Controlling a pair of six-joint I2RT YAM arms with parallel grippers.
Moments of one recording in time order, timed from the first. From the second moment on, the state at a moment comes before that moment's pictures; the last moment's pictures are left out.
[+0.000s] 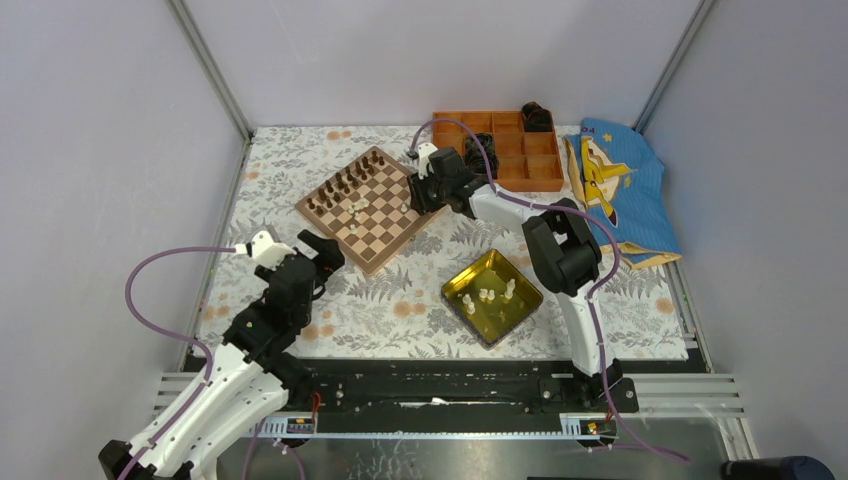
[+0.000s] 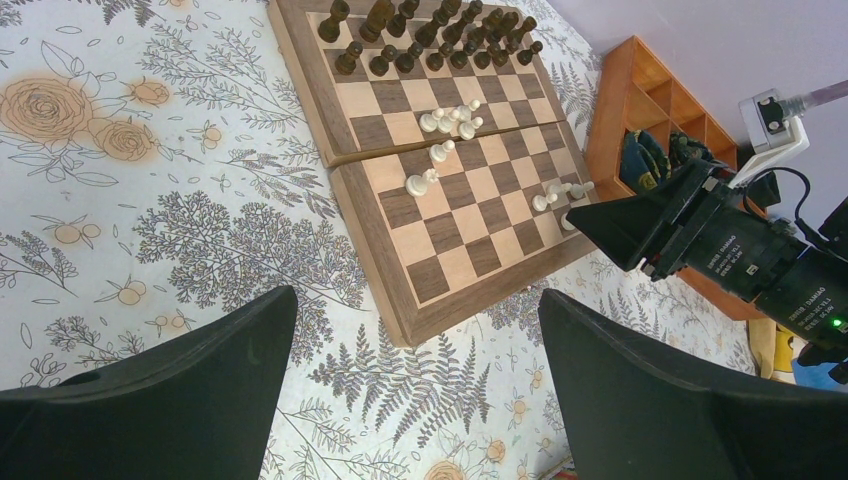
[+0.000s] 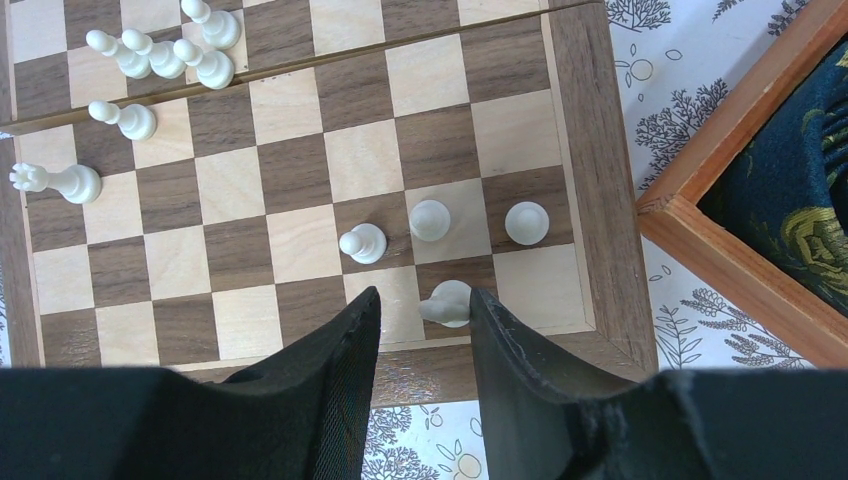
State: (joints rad) left arm -0.58 0.55 0.52 -0.42 -0.69 -0.88; right arm 0.61 2.22 1.65 -0.10 -0.18 0.07
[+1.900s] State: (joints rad) left arm -0.58 0.49 0.52 -0.45 -0.69 -0.89; right arm 0.83 2.31 1.78 -0.05 -0.25 -0.07
